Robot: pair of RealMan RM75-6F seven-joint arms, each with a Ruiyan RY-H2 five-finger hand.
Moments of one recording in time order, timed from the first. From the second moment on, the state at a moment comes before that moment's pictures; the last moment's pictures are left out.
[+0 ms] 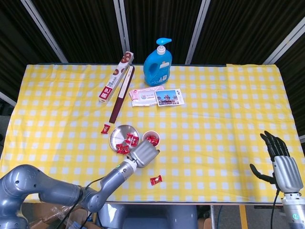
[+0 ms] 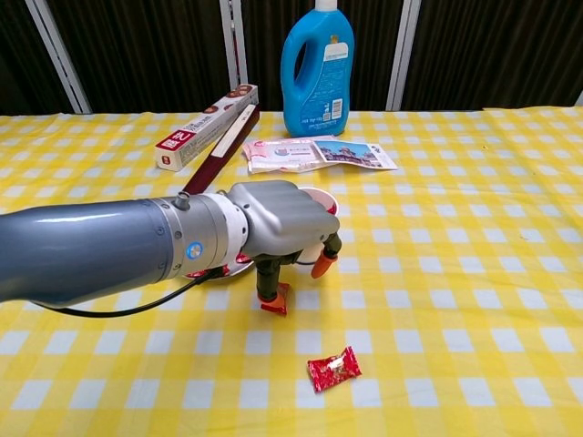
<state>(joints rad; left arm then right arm) -1.20 -1.72 -0.04 -1.62 0.69 0.95 0.95 0.09 -1.07 0.06 -1.69 -1.54 1.48 0.25</state>
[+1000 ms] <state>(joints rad) -1.20 -1.74 0.00 -1.57 0.63 0.93 0.95 0.08 -1.07 0.06 -1.69 -1.54 1.49 0.25</state>
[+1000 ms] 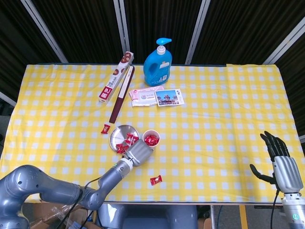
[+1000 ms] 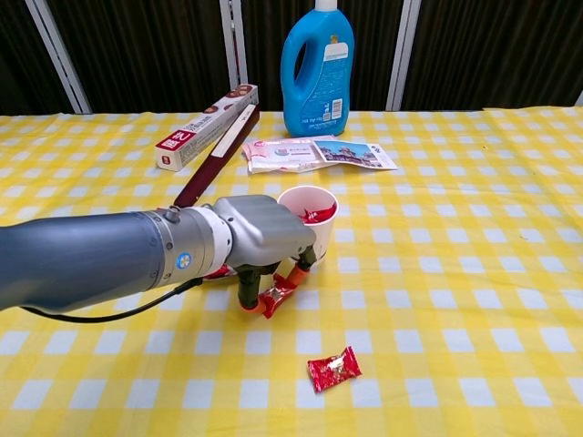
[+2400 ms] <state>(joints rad) -1.20 -1.70 -0.17 -1.58 0.68 1.06 0.88 0.08 -1.06 0.07 -1.70 -1.54 1.49 0.26</state>
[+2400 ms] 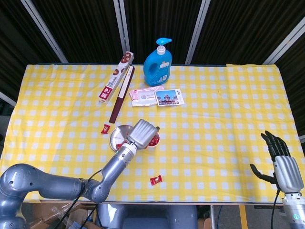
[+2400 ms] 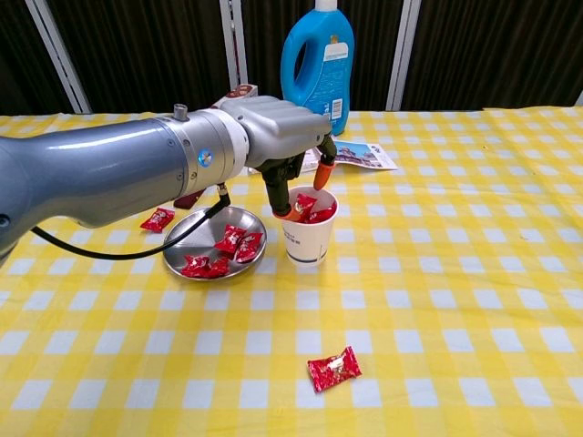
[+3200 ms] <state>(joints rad) -1.17 -1.61 -0.08 -1.64 1.01 0.86 0.71 0.07 -1.12 0.08 -1.63 -1.61 1.60 0.29</state>
